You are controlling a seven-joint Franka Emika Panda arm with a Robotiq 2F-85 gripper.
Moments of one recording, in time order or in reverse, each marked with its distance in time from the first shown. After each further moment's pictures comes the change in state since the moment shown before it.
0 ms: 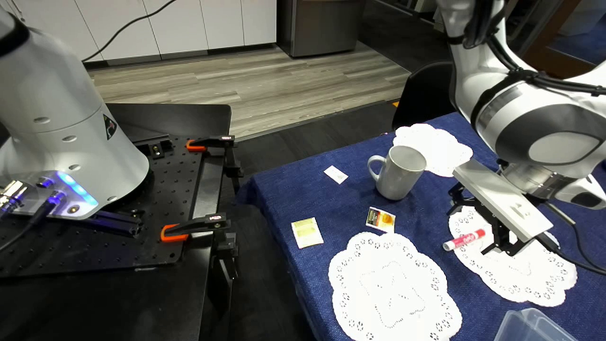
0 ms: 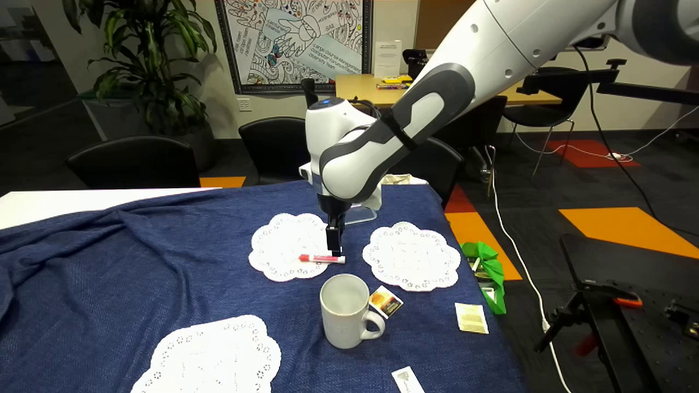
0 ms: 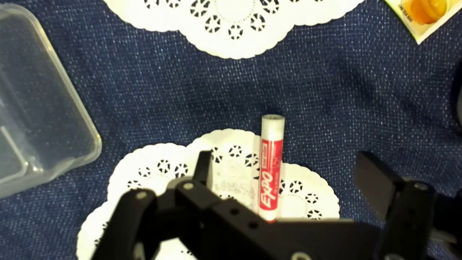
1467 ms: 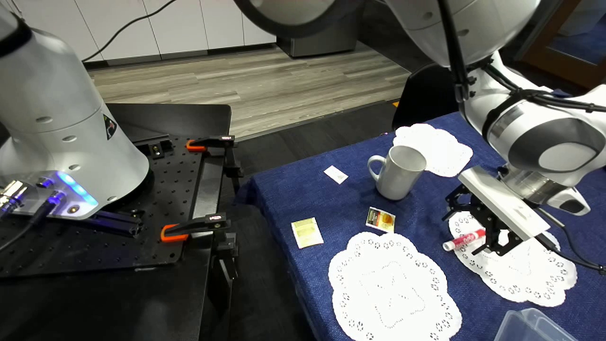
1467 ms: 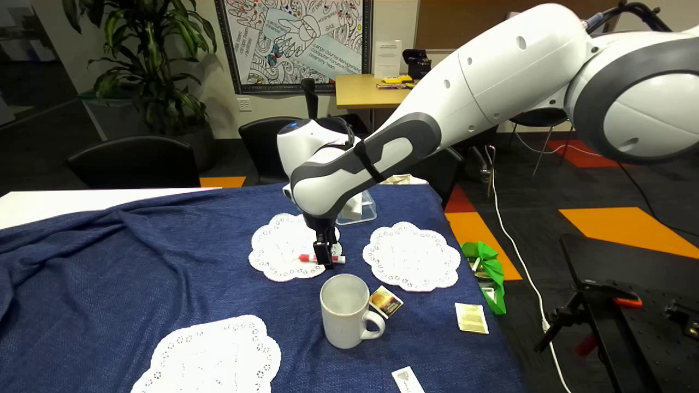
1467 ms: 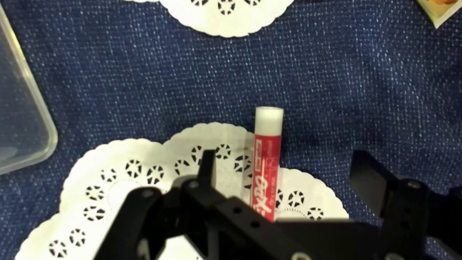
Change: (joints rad) arm 0.041 0.266 -0.009 0.430 -0.015 -0.290 0.000
